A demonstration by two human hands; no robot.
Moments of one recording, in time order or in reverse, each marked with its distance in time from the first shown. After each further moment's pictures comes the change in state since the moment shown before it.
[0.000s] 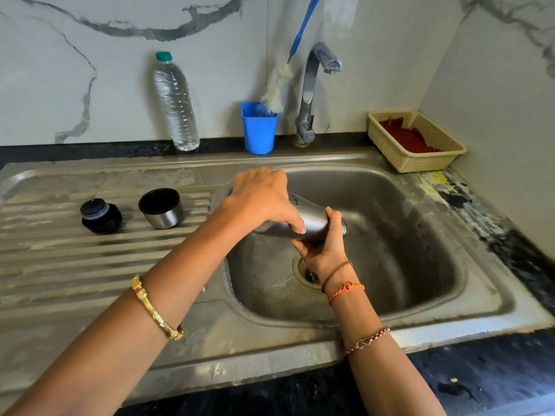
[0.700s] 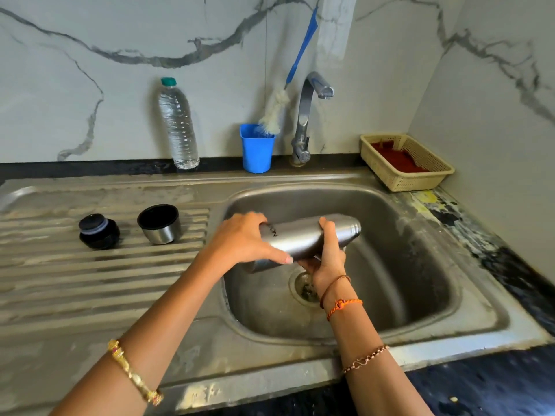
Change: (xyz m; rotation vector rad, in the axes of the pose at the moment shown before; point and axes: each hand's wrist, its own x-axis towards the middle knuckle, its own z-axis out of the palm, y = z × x) left_hand -0.007 -0.029 0.049 -0.347 -0.078 -0.045; right_hand 0.000 -0.002 -0.011 -0.085 0.180 -0.187
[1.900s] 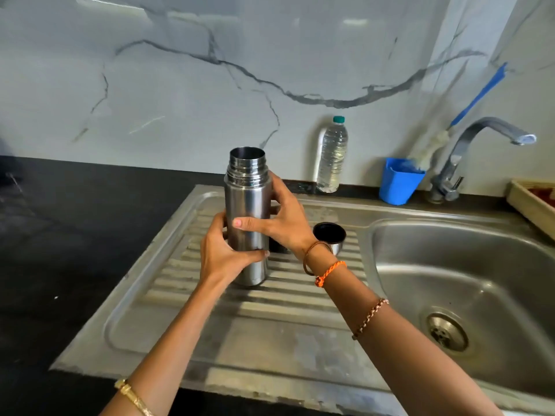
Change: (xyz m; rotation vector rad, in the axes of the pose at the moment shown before) left_hand -0.121 -0.234 -0.080 -0.744 0.838 -0.142; right_hand -0.135 0.150 0.243 -0.931 -0.997 -0.852
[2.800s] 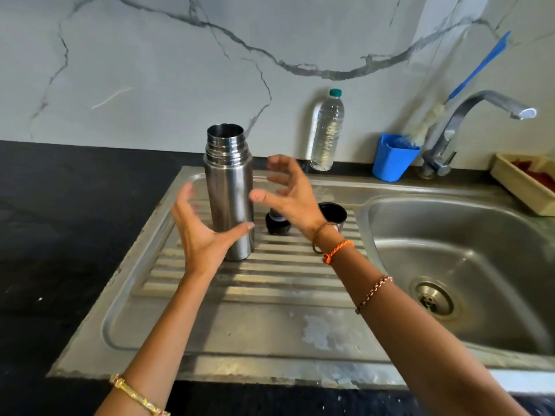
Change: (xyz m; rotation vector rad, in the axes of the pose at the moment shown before) left_hand 0.040 -0.046 -0.037 -0.068 0.192 0.206; right_hand 0.026 0.006 0.019 0.164 0.060 0.079
